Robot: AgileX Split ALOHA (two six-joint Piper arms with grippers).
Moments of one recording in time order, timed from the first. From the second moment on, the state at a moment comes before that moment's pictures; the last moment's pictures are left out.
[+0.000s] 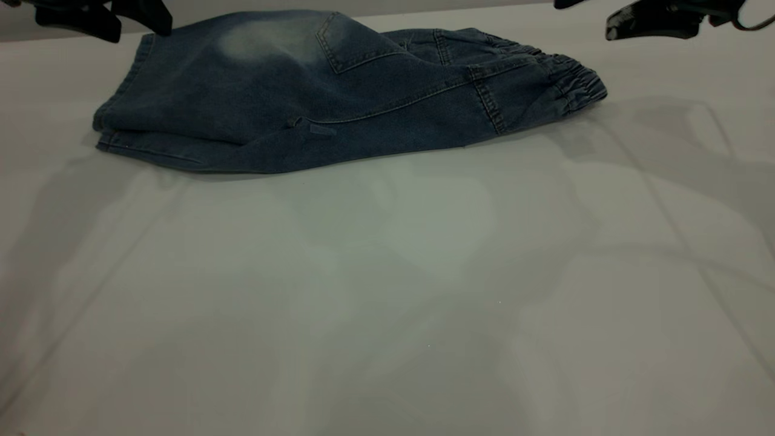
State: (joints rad) left arm -0.02 2.03 -1.31 -0.53 0.39 0.51; right arm 0.03 2.01 -1.07 1.61 0.57 -1.28
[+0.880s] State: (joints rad) left arm -0.02 2.03 -1.42 -0.53 0.47 0.52; right arm -0.17 2.32 -1.14 1.65 0.92 -1.24
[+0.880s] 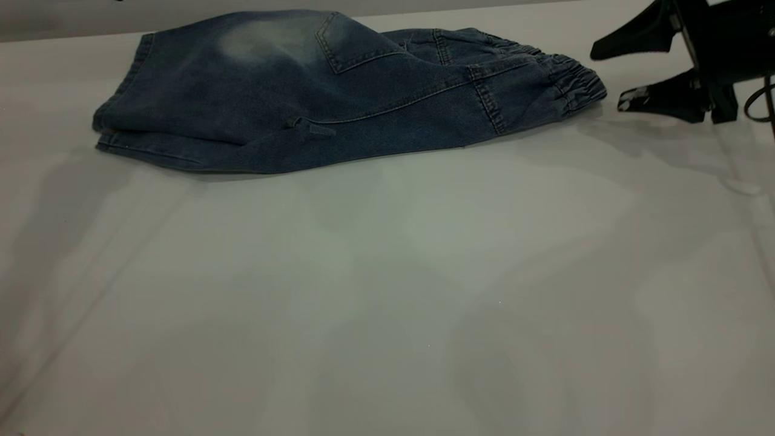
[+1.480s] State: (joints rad) left arm -0.02 2.03 -1.42 -0.53 0.47 0.52; right arm -0.17 2.43 -1.25 1.66 0.93 -1.21
